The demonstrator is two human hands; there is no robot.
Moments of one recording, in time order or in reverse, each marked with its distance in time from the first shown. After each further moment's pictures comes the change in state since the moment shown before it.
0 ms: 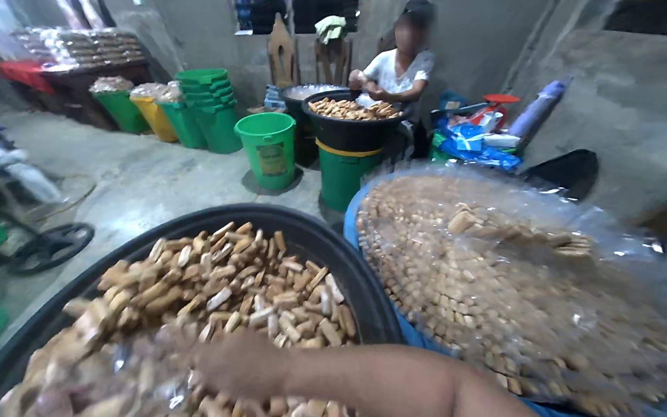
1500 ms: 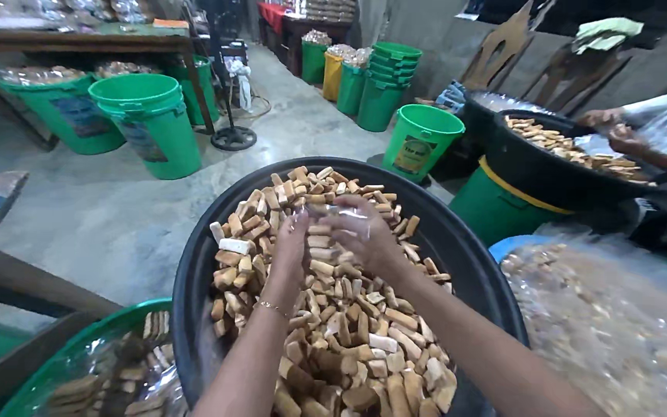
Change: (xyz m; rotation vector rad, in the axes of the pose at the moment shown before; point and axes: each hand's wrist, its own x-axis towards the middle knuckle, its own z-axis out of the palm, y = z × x) left_hand -0.014 0.028 0.009 -0.399 -0.111 -0.343; right_hand 0.055 -0.005 -0.003 -0.069 0.302 -0.508
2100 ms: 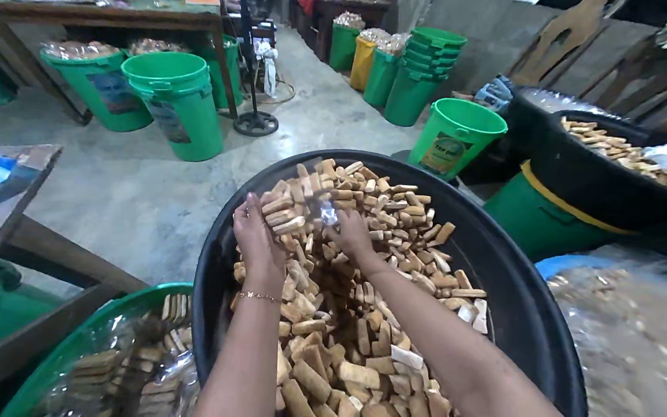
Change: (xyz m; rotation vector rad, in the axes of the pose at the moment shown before) left_hand 0.025 0.023 -0.050 -0.353 0.472 0.163; right_hand 0.040 0.087 0.099 -0.425 -0.425 0.606
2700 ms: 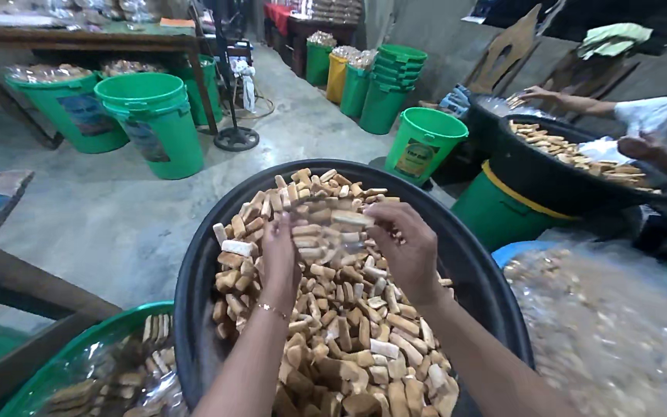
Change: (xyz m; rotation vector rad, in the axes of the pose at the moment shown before) left_hand -0.035 -0.036 0.018 0.278 -0.290 -0.096; right_hand -0.132 0.012 -0.094 0.420 0.846 -0.616
